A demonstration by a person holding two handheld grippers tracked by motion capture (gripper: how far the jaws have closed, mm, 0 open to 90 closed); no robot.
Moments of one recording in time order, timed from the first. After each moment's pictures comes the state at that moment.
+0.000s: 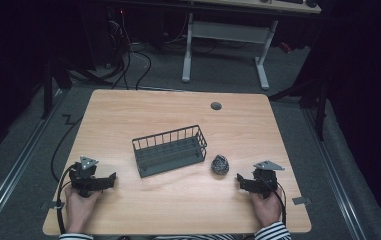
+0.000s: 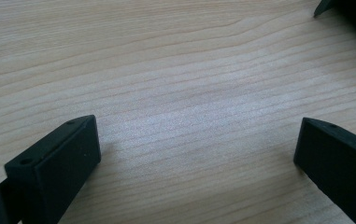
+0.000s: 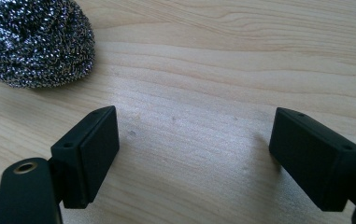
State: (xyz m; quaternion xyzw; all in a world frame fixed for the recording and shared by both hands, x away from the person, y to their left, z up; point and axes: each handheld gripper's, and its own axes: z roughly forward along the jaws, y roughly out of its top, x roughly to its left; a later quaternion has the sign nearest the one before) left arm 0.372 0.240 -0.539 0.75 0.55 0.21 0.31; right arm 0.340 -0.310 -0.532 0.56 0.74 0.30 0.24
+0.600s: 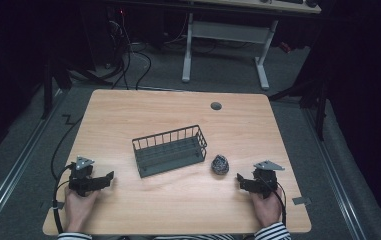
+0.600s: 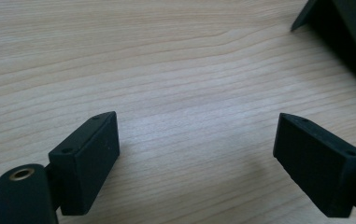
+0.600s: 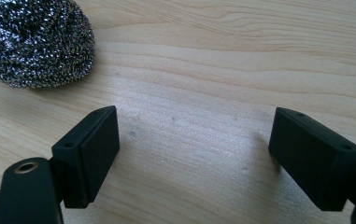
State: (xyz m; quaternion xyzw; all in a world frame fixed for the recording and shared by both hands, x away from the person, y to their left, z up) left arm 0.367 0.247 -0.531 0.74 0.54 0.19 0.35; right arm 0.340 -0.310 -0.532 0.56 0.74 0.30 0.24
